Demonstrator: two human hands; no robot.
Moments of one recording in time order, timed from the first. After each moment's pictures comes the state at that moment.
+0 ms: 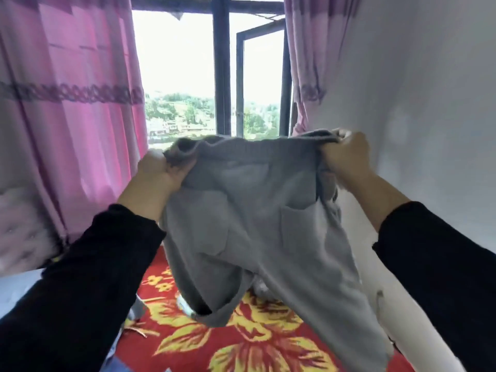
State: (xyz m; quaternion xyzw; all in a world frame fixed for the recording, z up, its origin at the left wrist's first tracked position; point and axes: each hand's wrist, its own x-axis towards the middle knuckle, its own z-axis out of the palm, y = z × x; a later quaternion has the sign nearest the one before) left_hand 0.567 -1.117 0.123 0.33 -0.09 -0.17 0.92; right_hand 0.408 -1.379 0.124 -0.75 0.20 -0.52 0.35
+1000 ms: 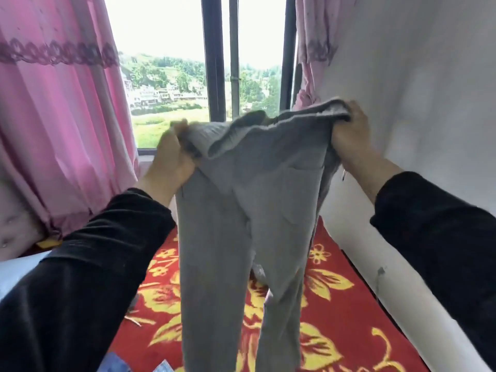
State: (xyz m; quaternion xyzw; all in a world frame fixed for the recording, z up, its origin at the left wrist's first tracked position) left_hand 0.677 -1.215 0.086 0.42 -0.23 -0.22 0.85; right_hand 0.521 -1.466 0.097 -0.71 0.21 -0.55 0.39
